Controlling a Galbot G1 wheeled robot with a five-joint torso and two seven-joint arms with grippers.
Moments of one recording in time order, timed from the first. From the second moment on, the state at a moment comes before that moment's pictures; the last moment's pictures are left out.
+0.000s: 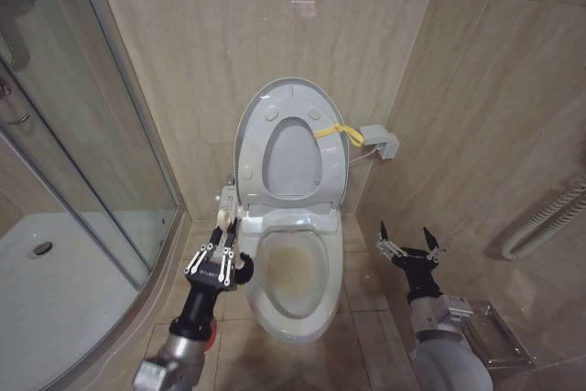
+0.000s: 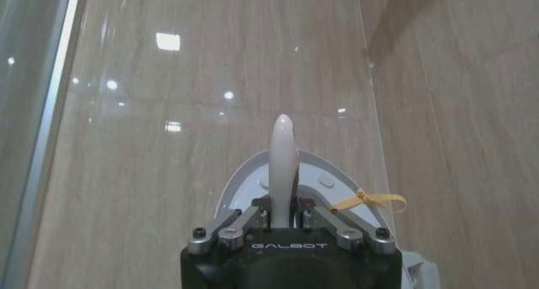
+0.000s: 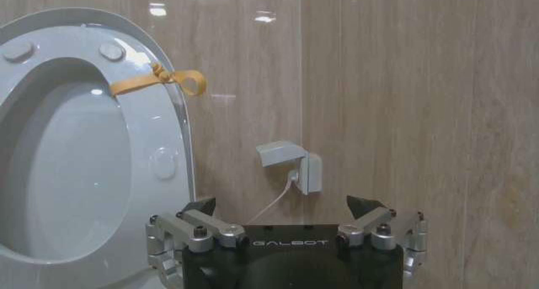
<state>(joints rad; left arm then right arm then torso) 1.58 -1.10 -0.26 -2.27 -0.05 -0.42 -0.24 -1.51 1.36 0.57 2.19 0.23 -0.04 0.28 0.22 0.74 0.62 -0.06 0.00</state>
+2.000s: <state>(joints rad) 1.07 -1.29 -0.22 -1.03 -0.06 -0.67 -0.40 -1.51 1.36 0.57 2.19 0.23 -0.04 0.28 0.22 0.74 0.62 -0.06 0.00</state>
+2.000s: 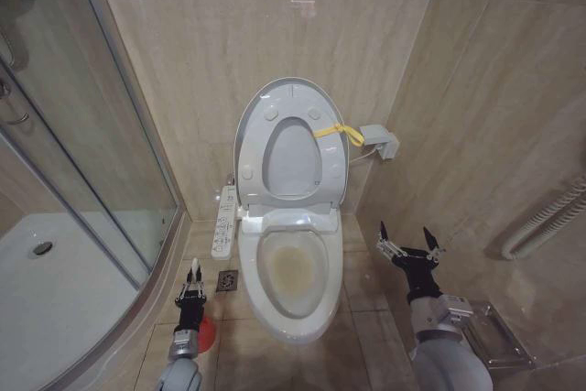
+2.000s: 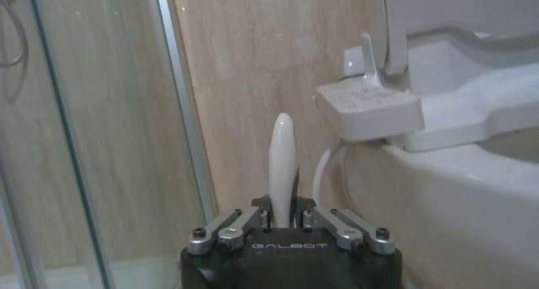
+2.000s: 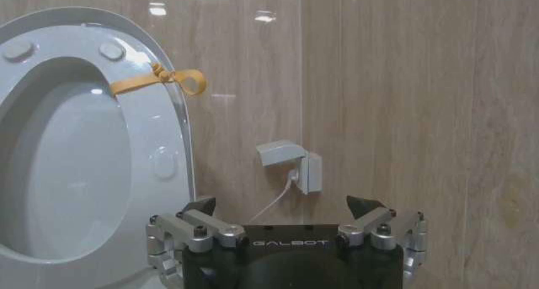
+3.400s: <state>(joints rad) 0.94 -1.36 -0.19 -0.71 -0.01 -0.74 -0.31 -1.51 1.36 0.57 2.19 0.23 -0.04 0.28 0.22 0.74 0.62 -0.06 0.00</state>
